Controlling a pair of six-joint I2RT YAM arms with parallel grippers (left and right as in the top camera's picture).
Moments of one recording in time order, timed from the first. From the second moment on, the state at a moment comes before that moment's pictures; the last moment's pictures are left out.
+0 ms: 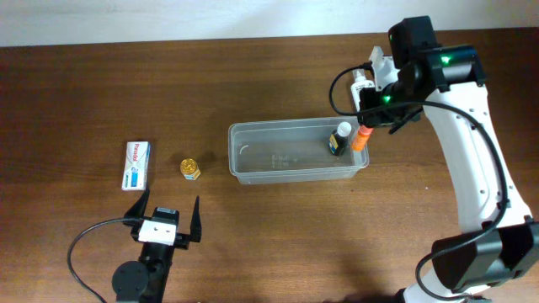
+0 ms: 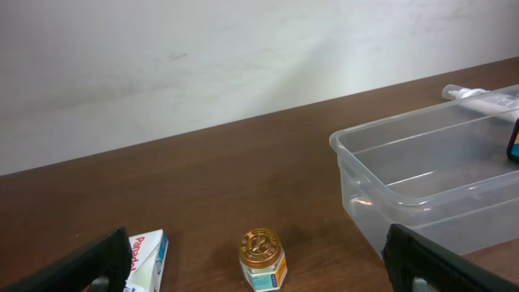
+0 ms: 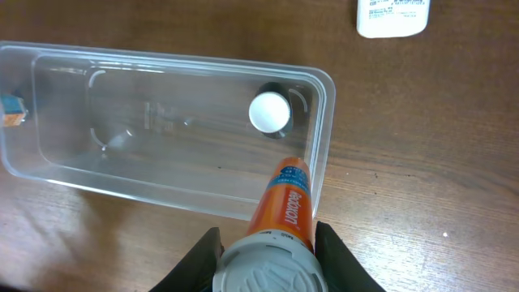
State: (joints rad) left arm -0.04 0.01 0.01 -0.06 0.12 0.16; right arm 0.12 1.78 1.87 -1.39 -0.17 0.03
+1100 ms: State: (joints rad) left arm -0.04 0.01 0.01 -0.06 0.12 0.16; right arm 0.12 1.79 1.60 -1.18 -0.20 0.03
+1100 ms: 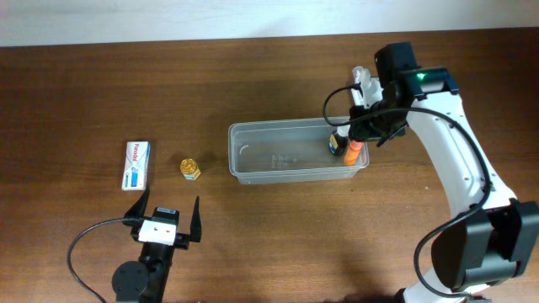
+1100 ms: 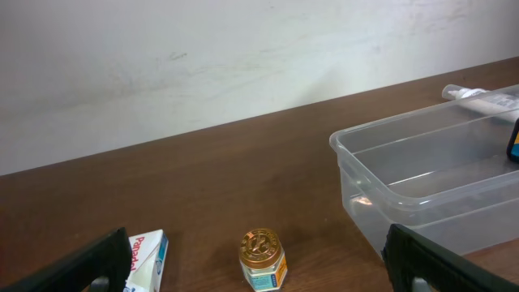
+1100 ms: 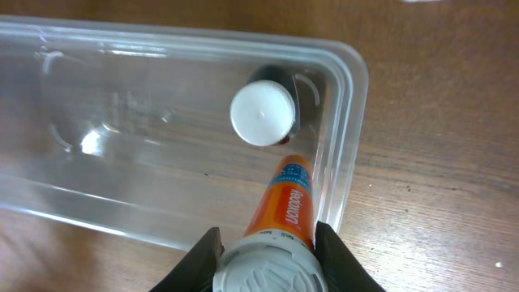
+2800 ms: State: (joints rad) left arm -0.04 0.01 0.01 -0.06 0.12 0.16; right arm 0.12 1.79 1.47 -1.04 -0.22 0.03
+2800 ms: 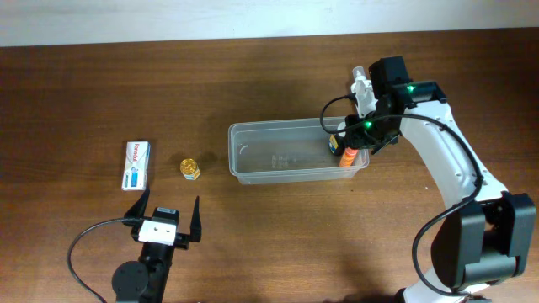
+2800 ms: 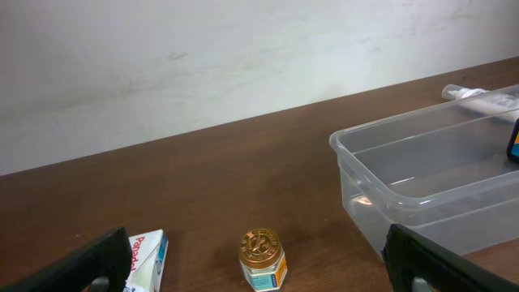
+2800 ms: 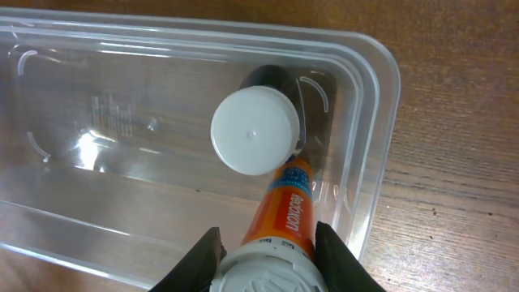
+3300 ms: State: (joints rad) left arm -0.04 0.01 0.01 -0.06 0.12 0.16; right arm 0.12 1.79 1.47 -1.04 -0.22 0.04
